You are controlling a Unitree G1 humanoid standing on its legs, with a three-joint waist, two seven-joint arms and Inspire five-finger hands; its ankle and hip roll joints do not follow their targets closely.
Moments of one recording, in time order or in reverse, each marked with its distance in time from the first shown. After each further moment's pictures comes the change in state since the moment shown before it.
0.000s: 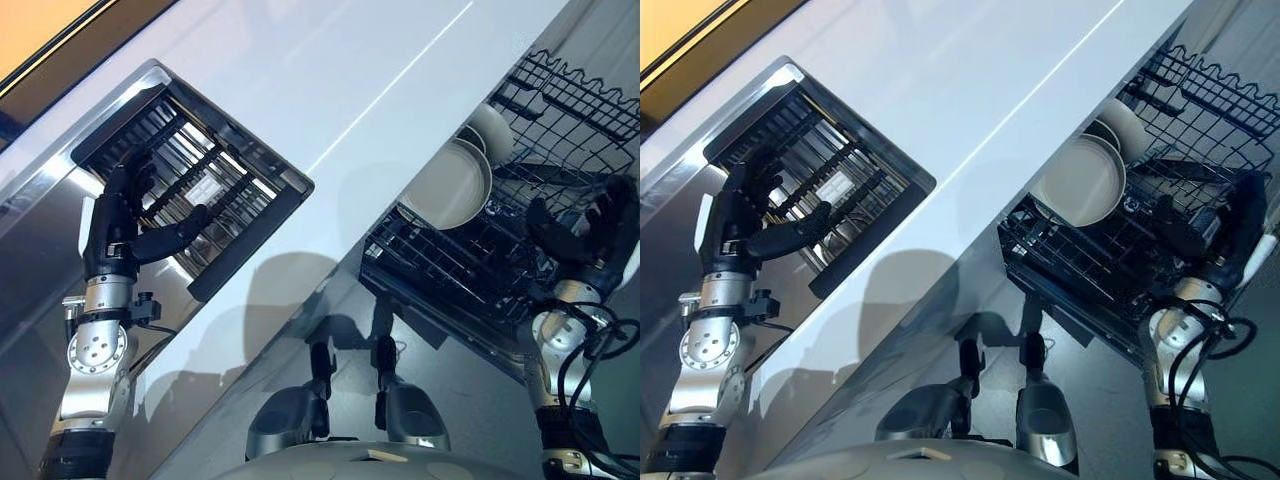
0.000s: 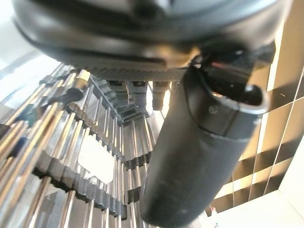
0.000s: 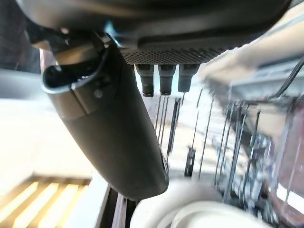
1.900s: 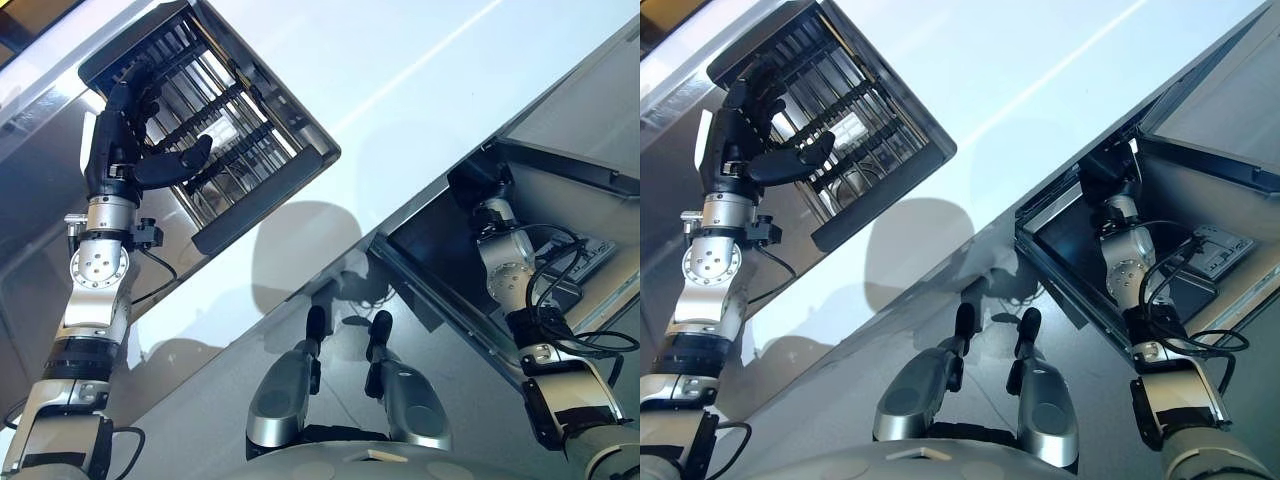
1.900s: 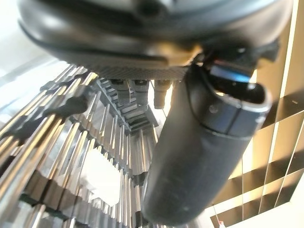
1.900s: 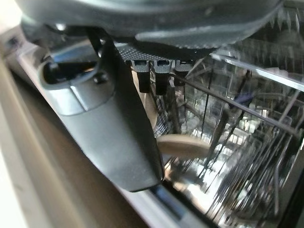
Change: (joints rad) left arm -0.410 0.122 -0.123 0.206 -0.069 0.001 -0.014; right arm -0.499 -0.092 0.382 0.220 0.298 0.215 0.367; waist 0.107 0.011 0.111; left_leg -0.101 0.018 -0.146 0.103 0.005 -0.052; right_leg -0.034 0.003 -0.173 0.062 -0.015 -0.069
